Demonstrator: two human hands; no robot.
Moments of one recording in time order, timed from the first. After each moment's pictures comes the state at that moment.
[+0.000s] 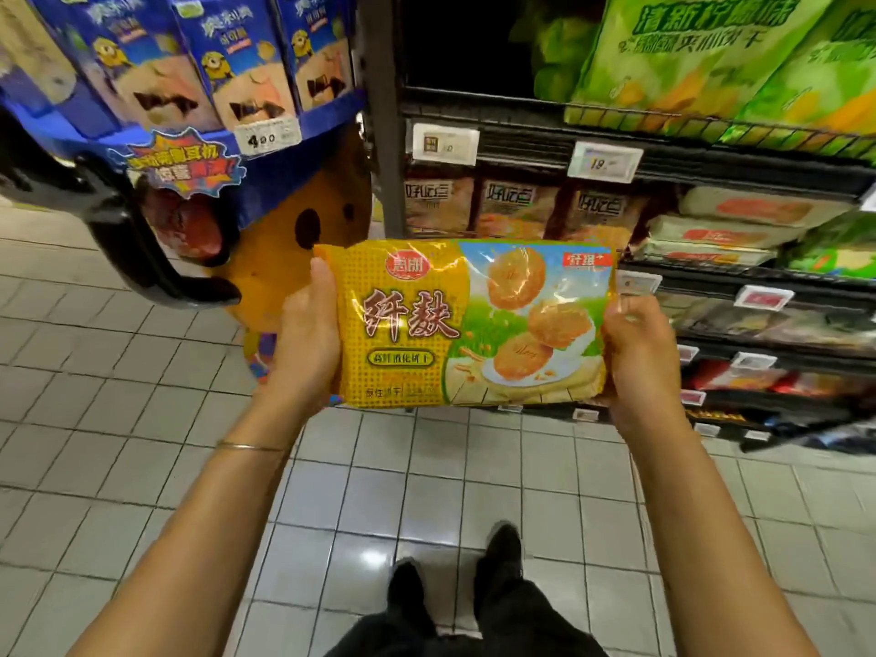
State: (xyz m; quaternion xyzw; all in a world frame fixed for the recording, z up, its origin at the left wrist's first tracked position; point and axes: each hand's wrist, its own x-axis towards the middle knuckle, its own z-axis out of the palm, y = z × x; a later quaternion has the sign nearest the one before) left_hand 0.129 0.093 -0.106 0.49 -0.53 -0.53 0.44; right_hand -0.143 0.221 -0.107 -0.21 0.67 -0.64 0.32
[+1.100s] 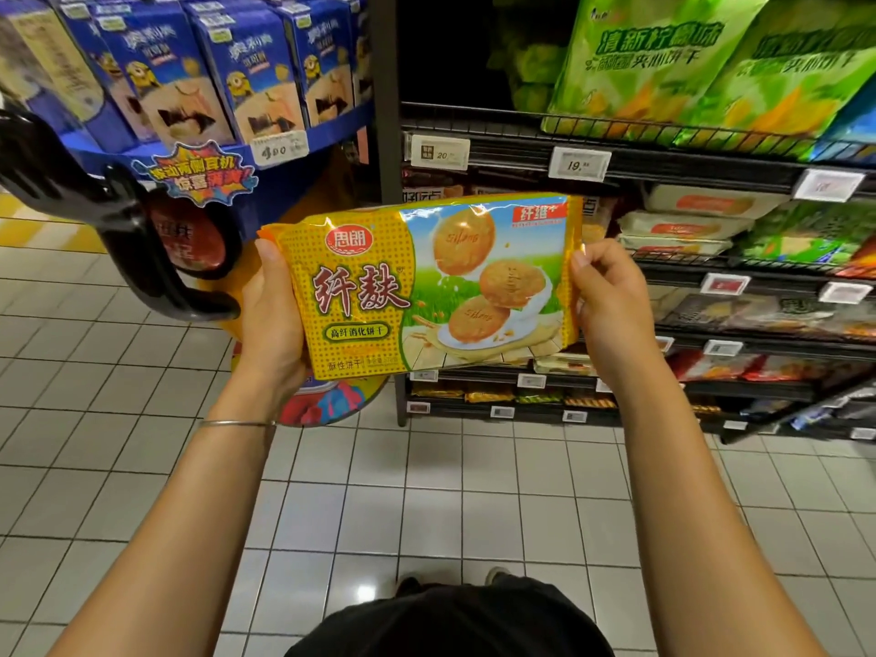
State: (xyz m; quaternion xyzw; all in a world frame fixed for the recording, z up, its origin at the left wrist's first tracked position) left_hand 0.174 0.098 -0.087 0.44 -0.45 -0.57 0.53; right_hand -0.104 0.225 -0.074 -0.36 0.60 -0.65 0.31
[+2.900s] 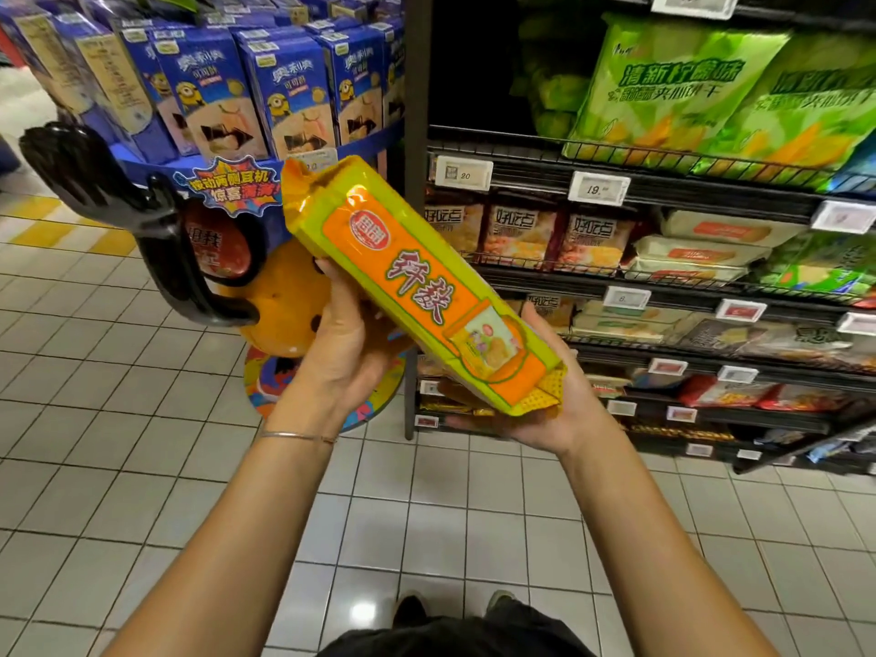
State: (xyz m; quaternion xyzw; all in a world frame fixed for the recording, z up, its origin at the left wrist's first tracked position) left_hand 0.146 0.130 -0.071 0.32 -0.24 -0.81 0.42; right_hand -0.041 0.226 -0.105 -0.14 0.37 -0.51 0.76
